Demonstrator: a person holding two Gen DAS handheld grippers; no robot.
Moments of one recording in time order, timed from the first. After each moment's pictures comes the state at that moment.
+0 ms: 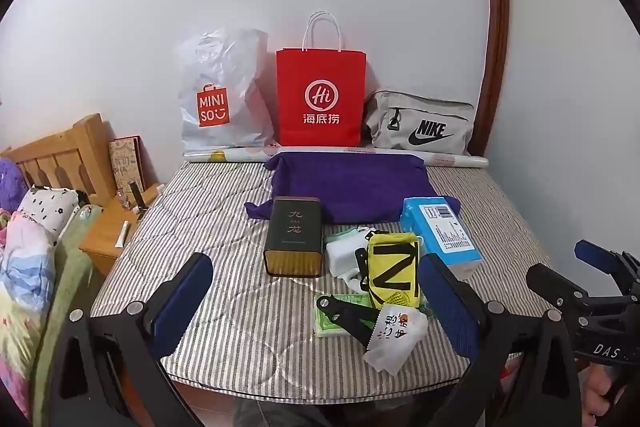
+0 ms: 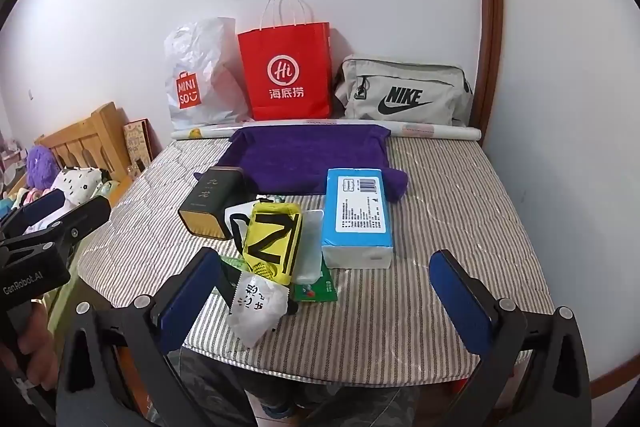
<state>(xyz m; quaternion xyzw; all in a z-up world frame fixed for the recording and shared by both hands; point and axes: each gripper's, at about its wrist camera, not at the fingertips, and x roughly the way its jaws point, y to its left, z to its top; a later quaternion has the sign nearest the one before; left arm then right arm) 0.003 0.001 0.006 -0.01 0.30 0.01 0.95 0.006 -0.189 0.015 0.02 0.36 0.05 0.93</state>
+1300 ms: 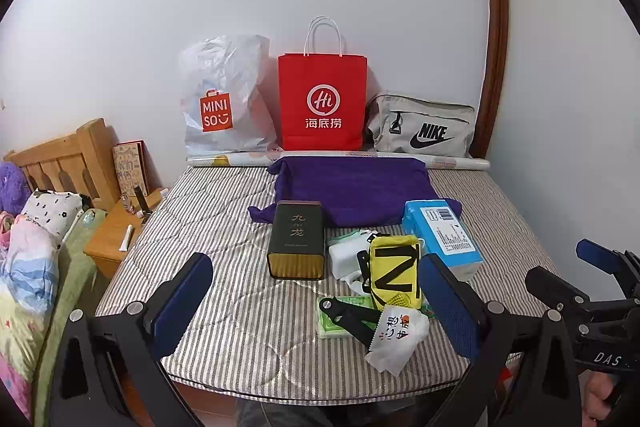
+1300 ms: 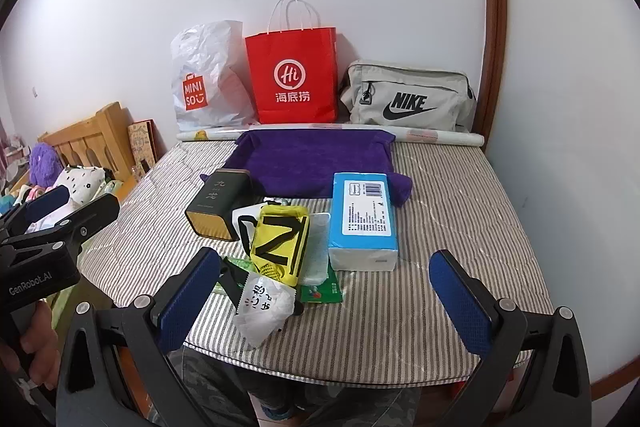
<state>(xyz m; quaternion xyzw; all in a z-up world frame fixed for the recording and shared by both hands) -0.005 0.003 0.018 -0.01 0.29 0.01 0.96 0.001 -0.183 0.020 0.01 0.36 0.06 0.93</state>
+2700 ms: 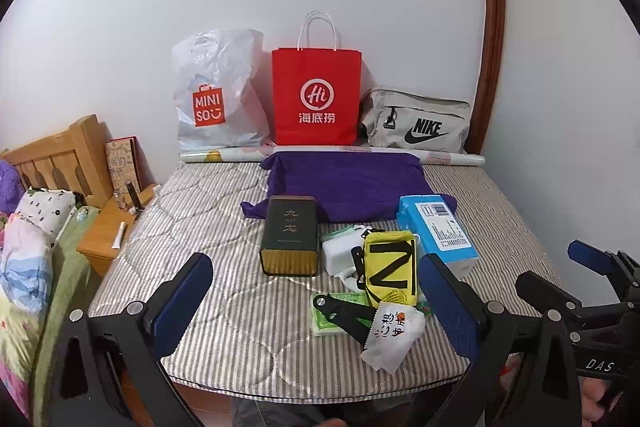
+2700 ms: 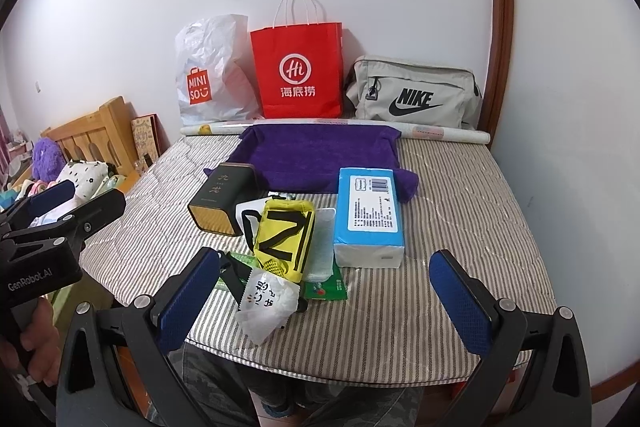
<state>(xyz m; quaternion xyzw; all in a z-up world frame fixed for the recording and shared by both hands) -0.003 0.000 0.004 -0.01 0.30 0.00 0.95 0.004 -0.179 0.012 0.01 0.36 0.06 0.93</state>
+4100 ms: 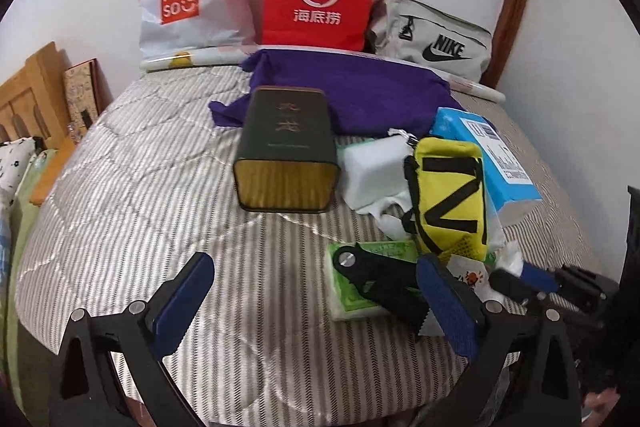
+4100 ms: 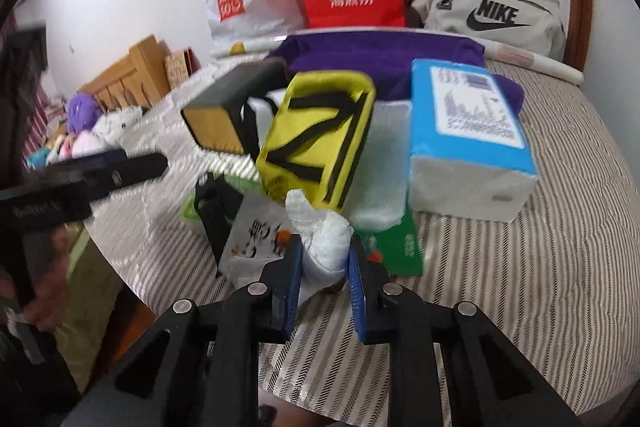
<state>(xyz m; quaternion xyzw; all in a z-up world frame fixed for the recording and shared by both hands) 0.080 0.025 -0.124 -0.04 0.41 -0.05 0.91 0.060 -0.156 -0.133 0.03 0.44 0.18 0.88</state>
